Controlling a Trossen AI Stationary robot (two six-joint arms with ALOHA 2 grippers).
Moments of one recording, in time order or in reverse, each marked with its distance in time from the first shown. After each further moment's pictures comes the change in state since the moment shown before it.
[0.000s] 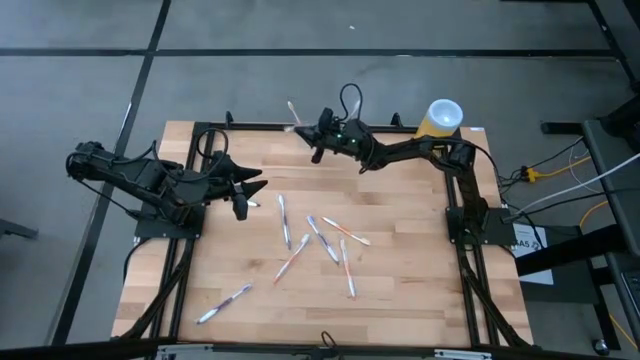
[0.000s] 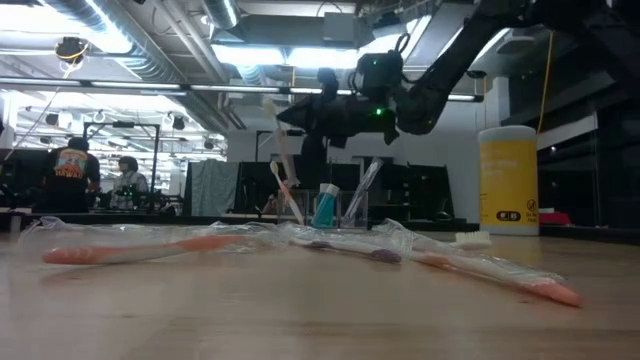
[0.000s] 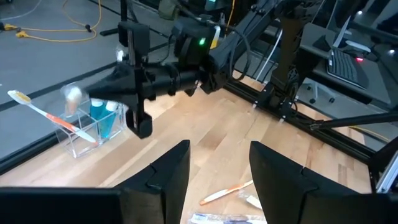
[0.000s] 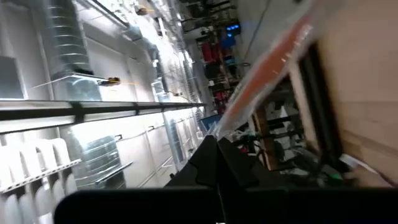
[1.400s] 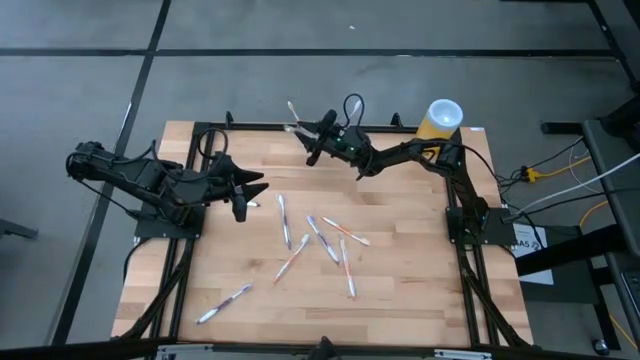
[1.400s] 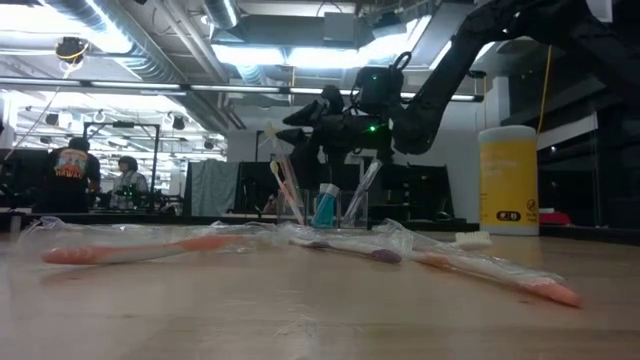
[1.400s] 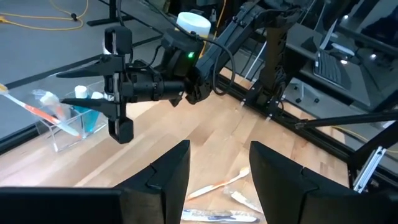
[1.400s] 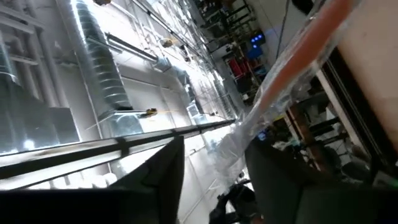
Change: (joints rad) left arm 0.000 0.000 0.000 0.018 0.046 -0.041; right arm 0.018 0.088 -0.002 0.171 0.160 0.216
